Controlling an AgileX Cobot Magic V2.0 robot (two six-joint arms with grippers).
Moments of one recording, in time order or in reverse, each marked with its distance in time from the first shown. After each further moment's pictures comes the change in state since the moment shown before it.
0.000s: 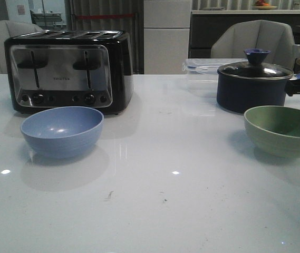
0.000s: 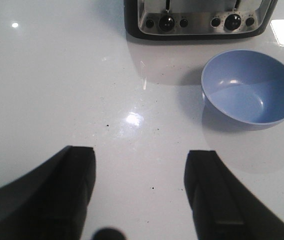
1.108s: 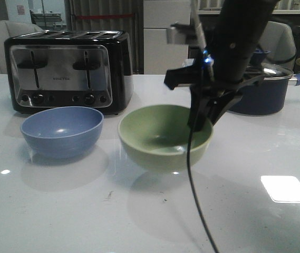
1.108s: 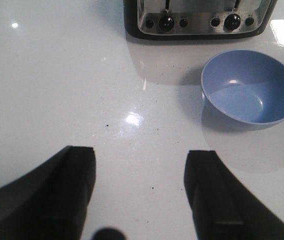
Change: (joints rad) left arm 0.000 0.000 0.000 0.000 0.000 0.000; right arm 0.475 0.008 -0.094 0.120 0.046 -0.072
